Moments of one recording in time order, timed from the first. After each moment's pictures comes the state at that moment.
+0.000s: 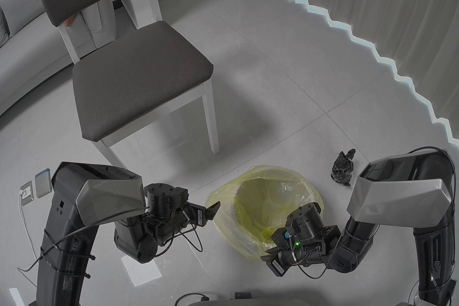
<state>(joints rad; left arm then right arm) -0.43 2.54 -0.79 -1.35 -0.06 -0.11 0.66 2.39 -0.69 -0.83 0.16 -0.11</state>
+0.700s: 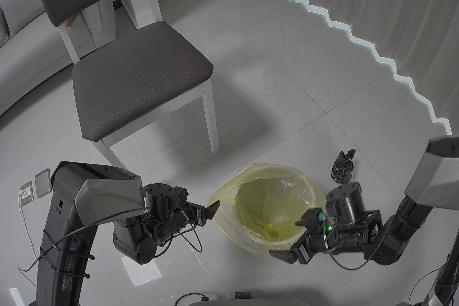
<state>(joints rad) -0.43 2.53 -0.77 -1.38 -0.06 -0.11 0.61 2.09 -0.49 -0.87 0.16 -0.10</state>
